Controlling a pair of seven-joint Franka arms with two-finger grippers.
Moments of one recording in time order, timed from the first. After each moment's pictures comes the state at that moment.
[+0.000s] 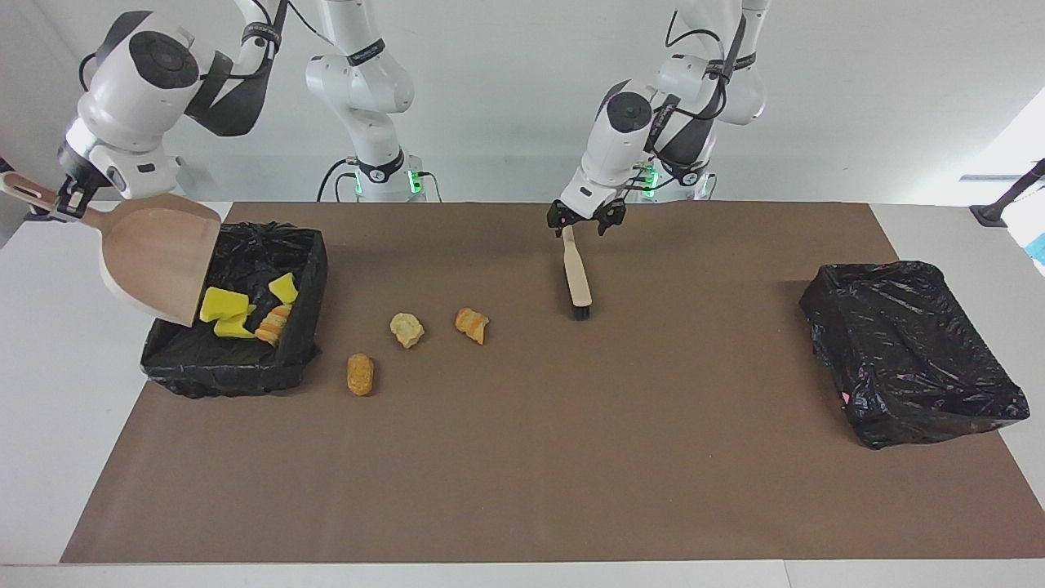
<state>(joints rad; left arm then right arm) -0.63 -0.15 -0.04 -2.29 -0.24 2.11 -0.63 -0.28 -0.16 0.01 -1.96 -0.93 1.99 -1.68</state>
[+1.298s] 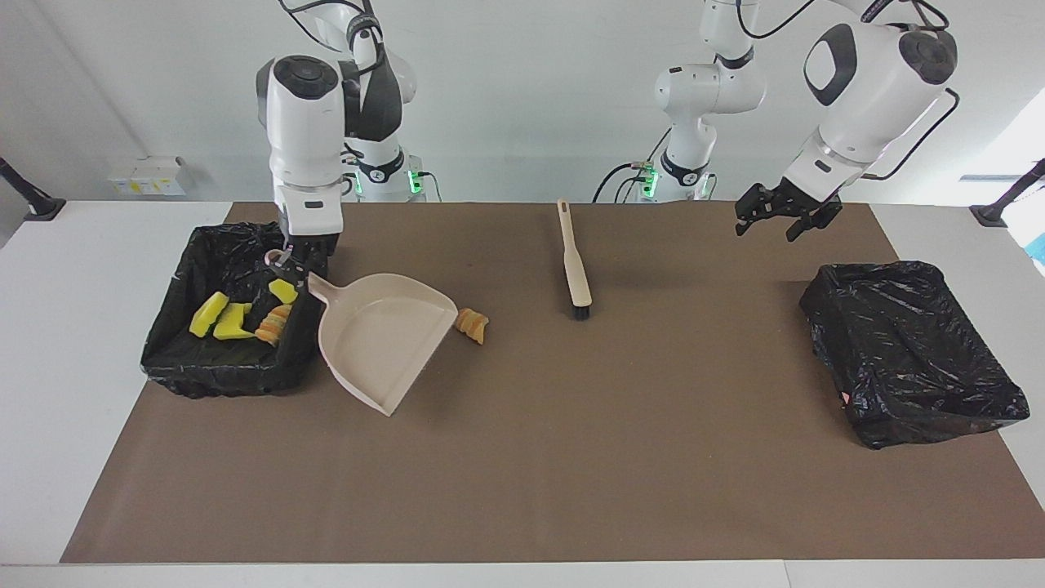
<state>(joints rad) -0.04 -0.15 -0.03 -1.89 -0.13 1.68 0.06 0.16 -0.02 0.03 -1.94 -0.32 2.02 -0.73</state>
